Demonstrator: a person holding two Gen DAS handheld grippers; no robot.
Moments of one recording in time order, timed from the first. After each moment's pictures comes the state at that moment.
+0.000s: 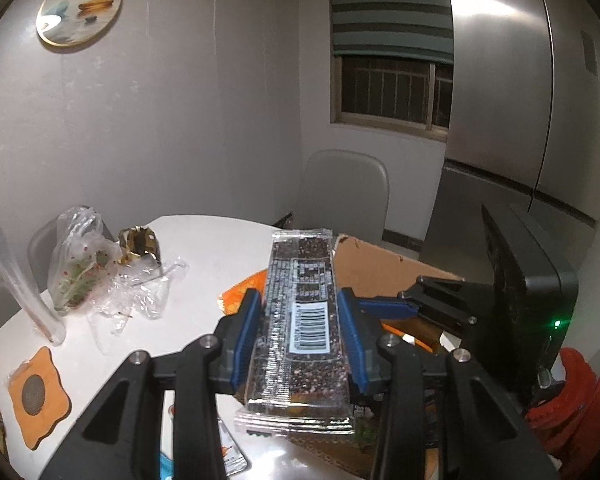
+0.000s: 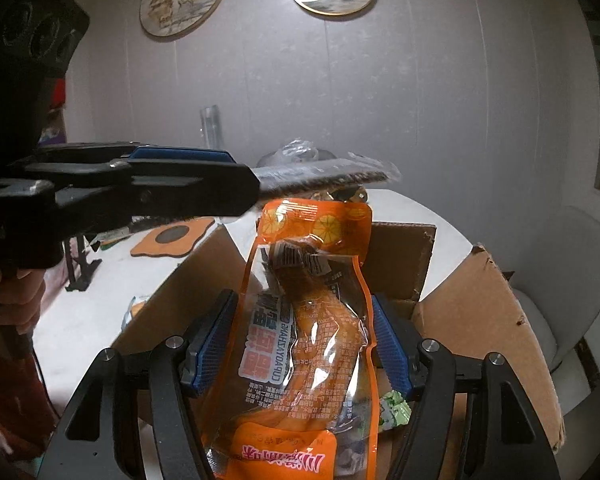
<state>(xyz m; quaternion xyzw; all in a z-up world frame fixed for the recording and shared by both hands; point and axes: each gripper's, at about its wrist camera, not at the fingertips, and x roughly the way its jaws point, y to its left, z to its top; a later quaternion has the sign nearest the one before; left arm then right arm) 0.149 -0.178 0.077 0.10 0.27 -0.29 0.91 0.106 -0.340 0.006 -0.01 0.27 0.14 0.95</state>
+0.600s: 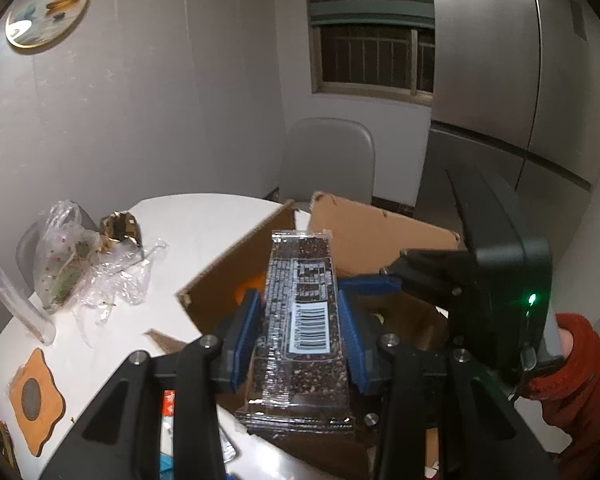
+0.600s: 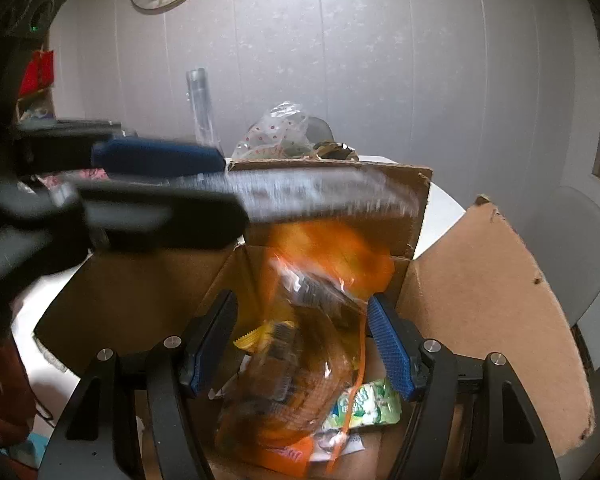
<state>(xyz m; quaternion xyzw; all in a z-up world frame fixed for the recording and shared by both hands) 0.144 -0.203 0.050 0.14 0.32 -0.31 0.89 0.124 -0.346 -0.019 -0.01 0.32 0.12 0.94</state>
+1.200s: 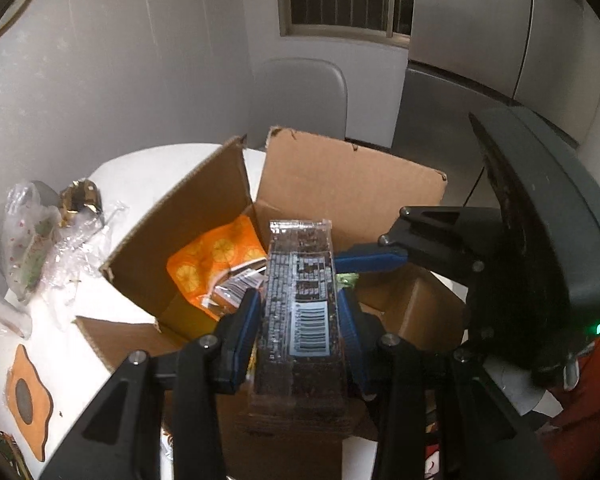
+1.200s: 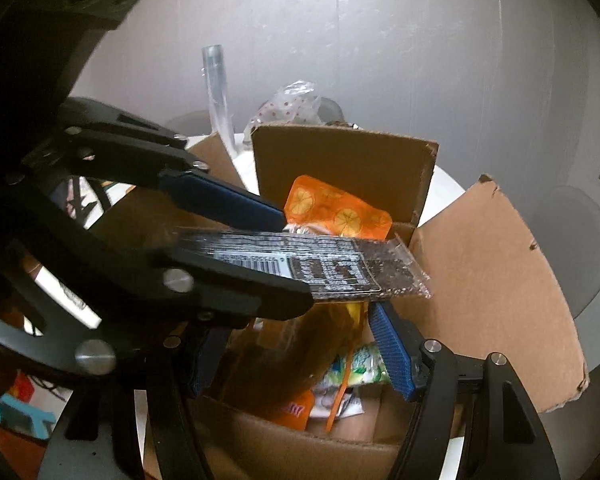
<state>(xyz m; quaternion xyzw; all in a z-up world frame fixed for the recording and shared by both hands) 0.160 -0.238 0.020 0.18 0.41 -0.34 0.83 0.113 -0.335 -0.026 -0.05 0.36 0.14 0.92</state>
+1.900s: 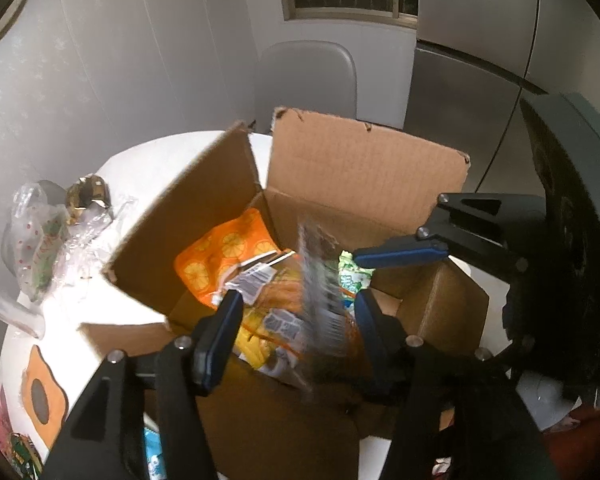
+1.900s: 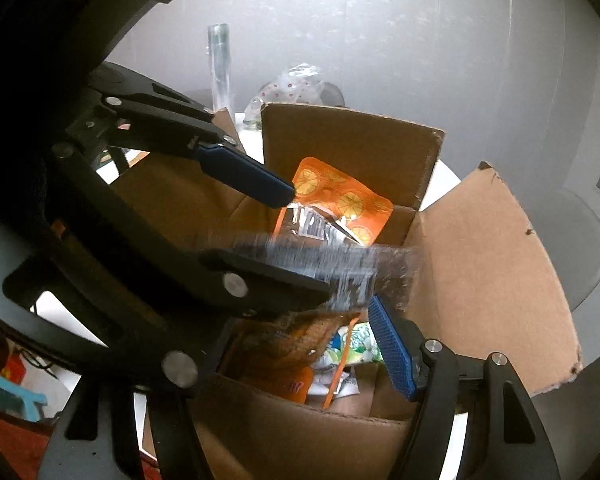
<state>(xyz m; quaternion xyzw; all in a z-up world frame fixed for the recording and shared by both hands) 0.162 -0.242 0.014 0.21 0.42 -0.31 0.83 0.103 -0.326 -0.023 -0.07 0.38 0.13 0.91</state>
